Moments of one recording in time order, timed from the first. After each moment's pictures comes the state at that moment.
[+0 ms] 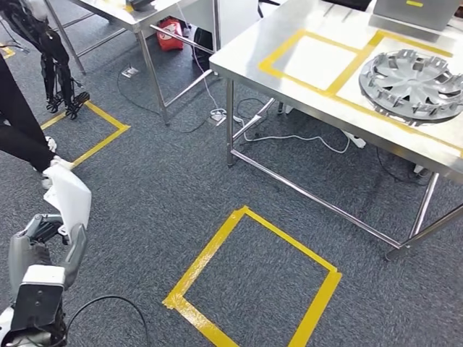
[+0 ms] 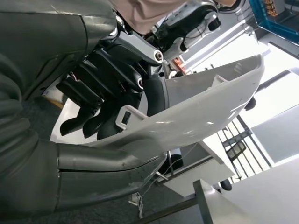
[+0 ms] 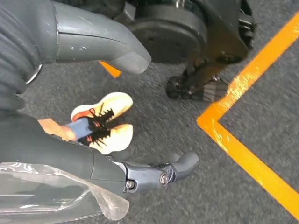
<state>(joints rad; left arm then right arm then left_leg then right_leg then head) 0.26 0.03 -0.10 -2.09 -0.44 0.35 -0.21 0.47 0.36 -0.55 -1.34 0.51 0.38 0.10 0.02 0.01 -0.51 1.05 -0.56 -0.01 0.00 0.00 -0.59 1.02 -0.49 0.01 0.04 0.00</state>
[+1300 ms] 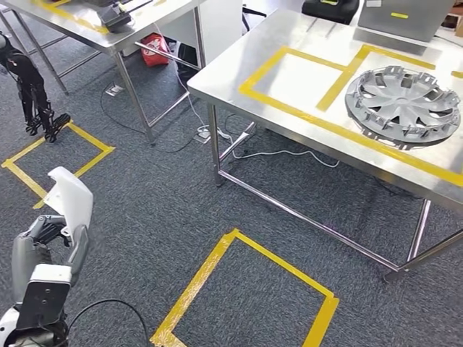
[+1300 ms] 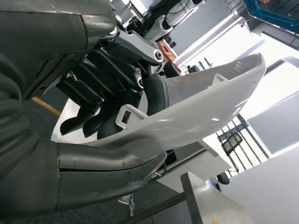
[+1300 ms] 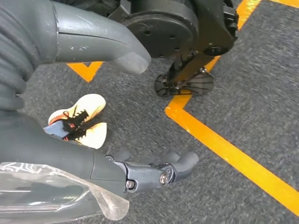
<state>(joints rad) 0.26 0.03 -0.11 -2.08 -0.47 0.36 -0.19 0.48 0.36 -0.56 -1.35 0.44 0.33 0.14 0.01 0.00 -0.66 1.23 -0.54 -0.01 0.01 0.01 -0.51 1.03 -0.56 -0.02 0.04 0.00</state>
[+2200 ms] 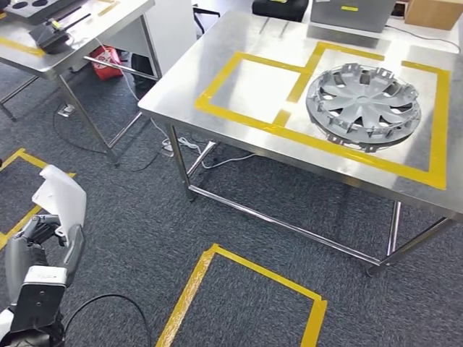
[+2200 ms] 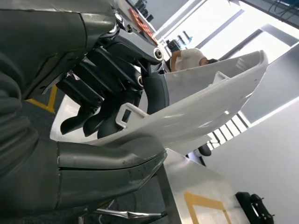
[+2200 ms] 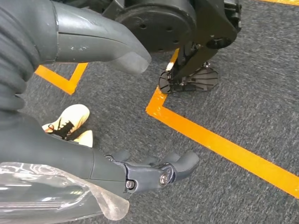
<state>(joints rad) 0.25 0.04 -0.11 -2.09 -0.48 0.36 -0.19 0.48 0.36 -0.55 -1.36 0.44 0.33 0.14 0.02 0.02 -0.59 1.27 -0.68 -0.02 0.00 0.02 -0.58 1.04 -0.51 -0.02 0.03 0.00</state>
